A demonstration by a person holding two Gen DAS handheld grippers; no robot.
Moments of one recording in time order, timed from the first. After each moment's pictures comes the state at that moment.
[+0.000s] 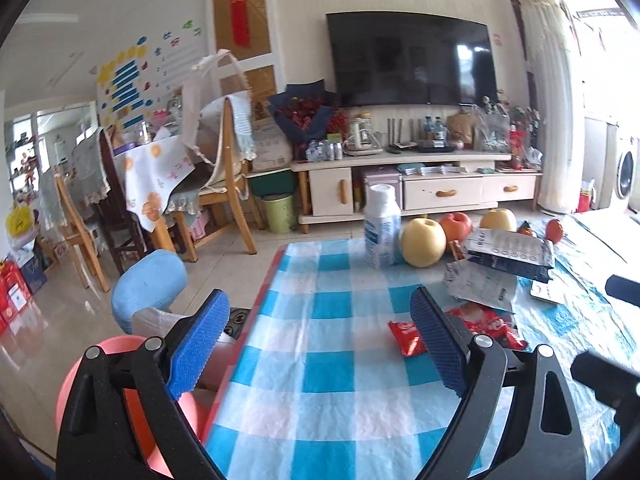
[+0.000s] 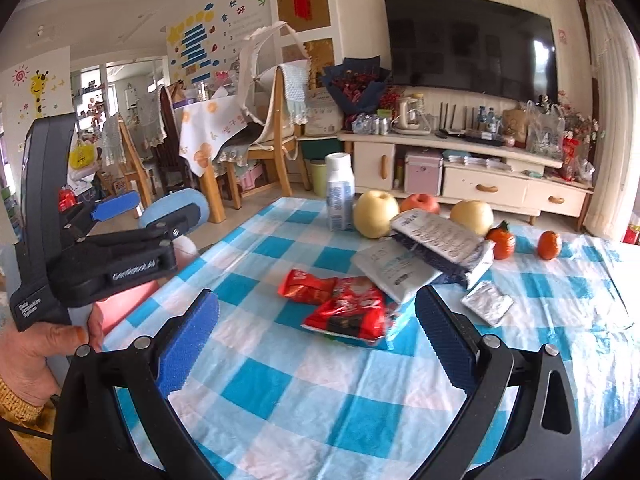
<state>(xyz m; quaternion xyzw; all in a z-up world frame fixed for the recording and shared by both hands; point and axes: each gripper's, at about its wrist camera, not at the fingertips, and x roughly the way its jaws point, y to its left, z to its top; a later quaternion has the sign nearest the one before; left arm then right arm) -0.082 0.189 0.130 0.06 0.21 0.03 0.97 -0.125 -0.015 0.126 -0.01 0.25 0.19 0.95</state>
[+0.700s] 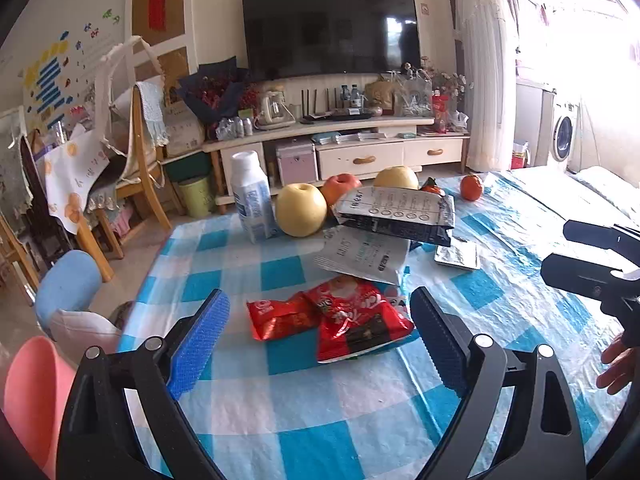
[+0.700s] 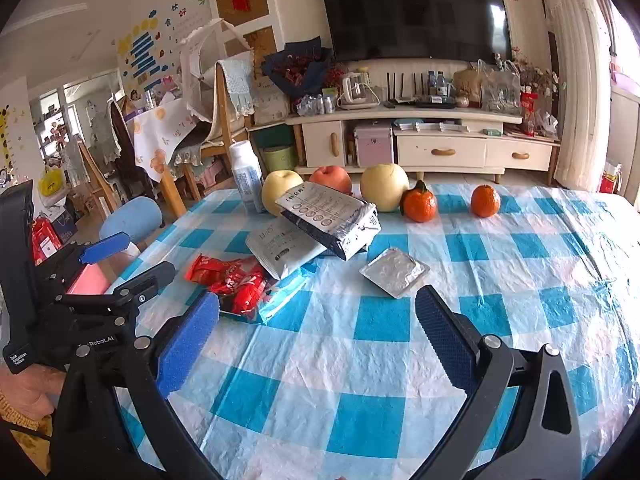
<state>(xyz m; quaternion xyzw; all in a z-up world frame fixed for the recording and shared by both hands) -0.067 0.094 0.095 0.07 0.28 -0.11 0.95 -0.103 -0.129 0.109 0.04 0.30 0.13 0.94</state>
